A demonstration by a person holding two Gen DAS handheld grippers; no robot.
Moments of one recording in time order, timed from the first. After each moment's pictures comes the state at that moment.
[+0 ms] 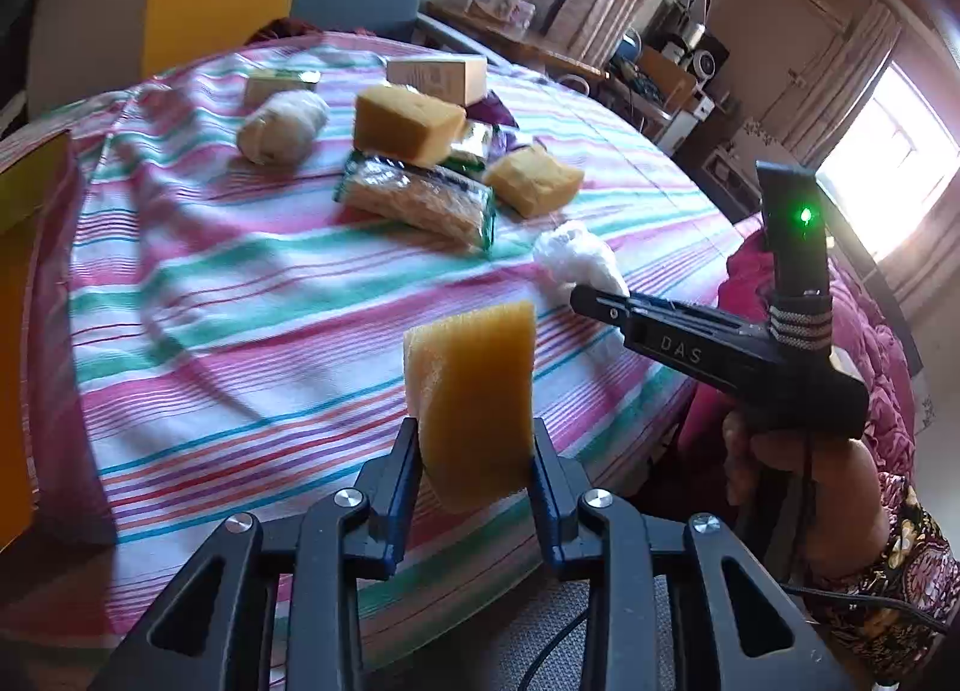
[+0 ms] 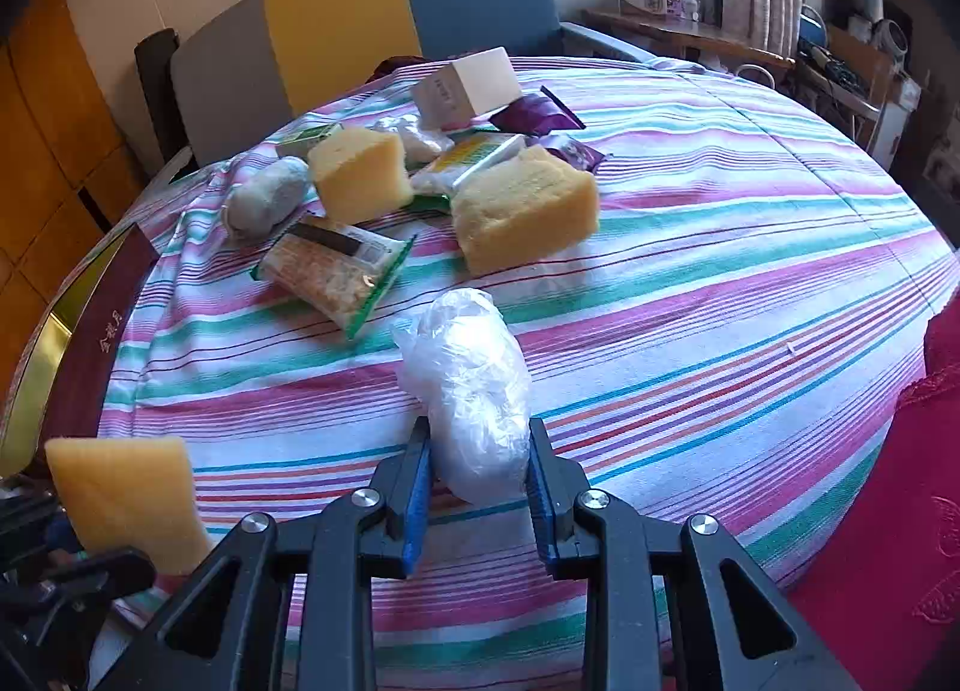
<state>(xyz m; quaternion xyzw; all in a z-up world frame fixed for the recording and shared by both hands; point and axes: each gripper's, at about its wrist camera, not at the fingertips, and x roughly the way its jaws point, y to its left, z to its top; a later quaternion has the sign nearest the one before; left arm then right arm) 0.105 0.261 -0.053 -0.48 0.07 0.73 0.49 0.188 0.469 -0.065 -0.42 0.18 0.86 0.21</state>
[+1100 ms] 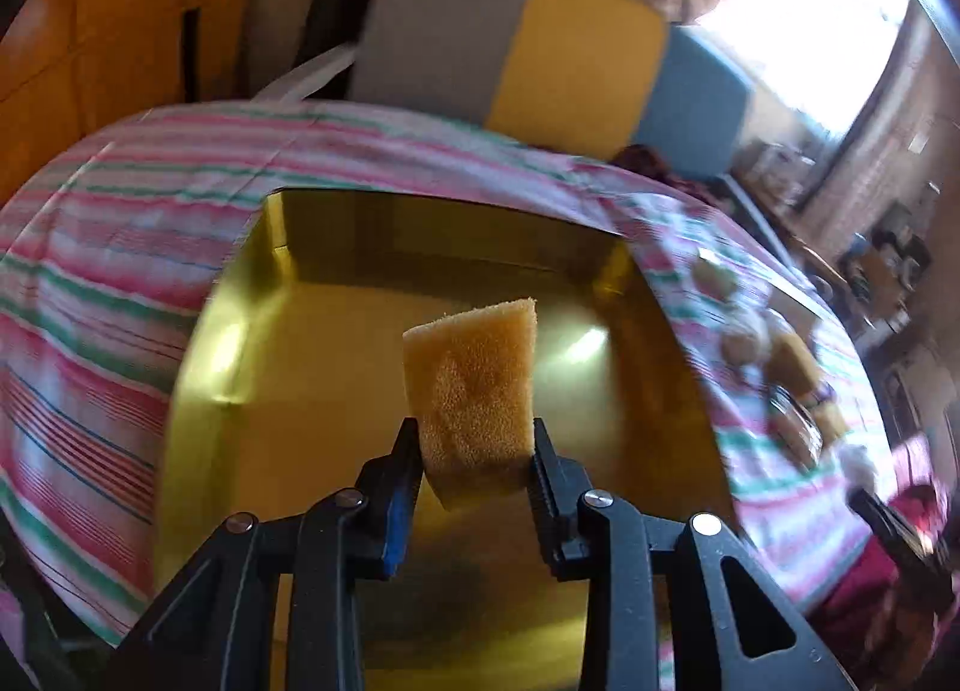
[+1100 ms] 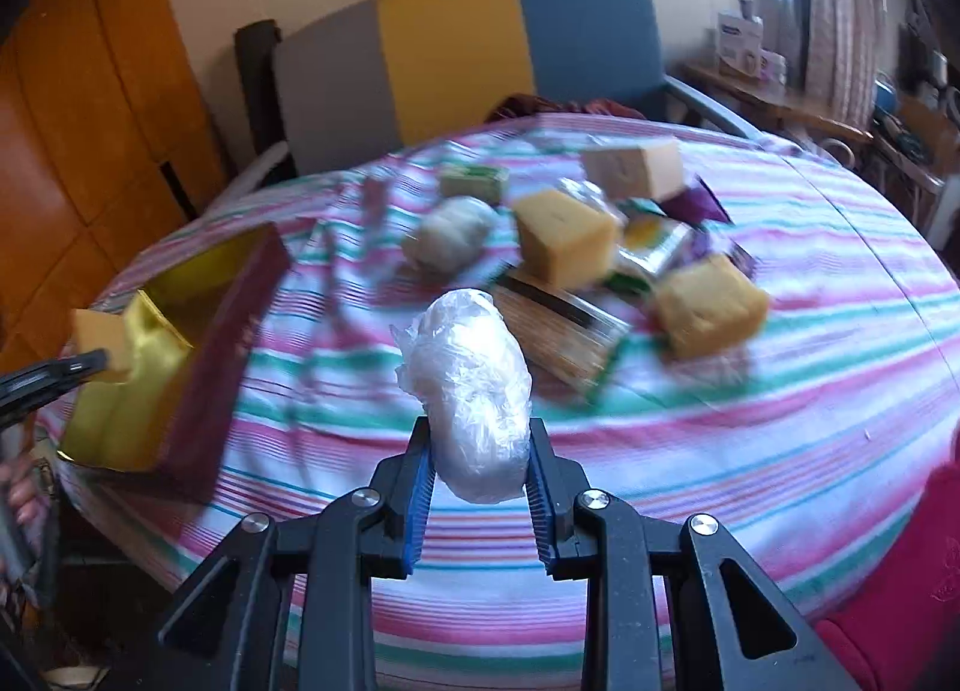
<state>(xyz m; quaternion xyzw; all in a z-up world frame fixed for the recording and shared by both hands) -0.086 0.029 -0.028 -0.47 -0.04 0.85 0.21 0.143 0.378 -0.009 -0.39 0.14 0.90 0.12</state>
